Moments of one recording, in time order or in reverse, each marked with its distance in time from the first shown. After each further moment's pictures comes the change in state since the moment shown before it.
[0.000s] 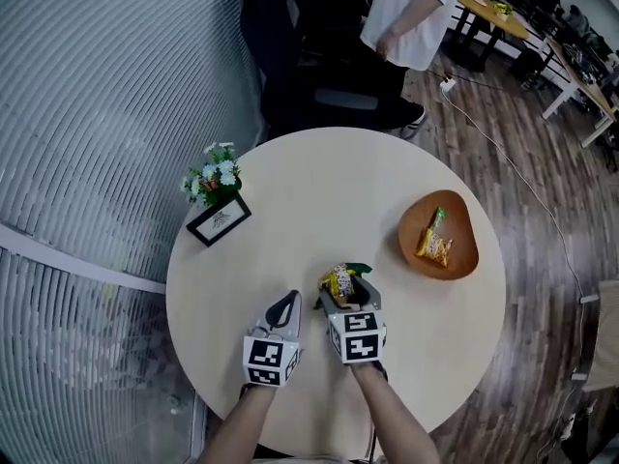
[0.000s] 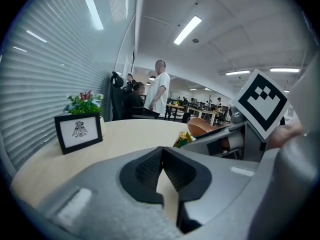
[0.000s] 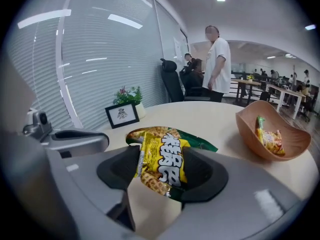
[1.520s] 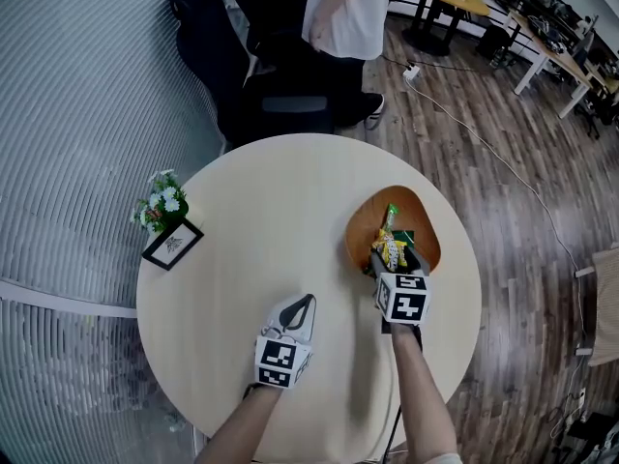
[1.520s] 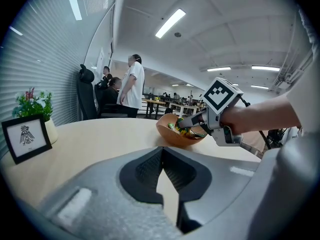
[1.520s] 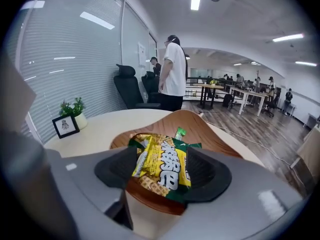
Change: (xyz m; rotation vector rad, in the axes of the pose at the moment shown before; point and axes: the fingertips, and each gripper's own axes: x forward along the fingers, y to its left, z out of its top) left arm 0.084 -0.125 0.009 0.093 0.056 -0.210; right arm -0.053 -0.254 0.022 0.128 -0.042 -0.339
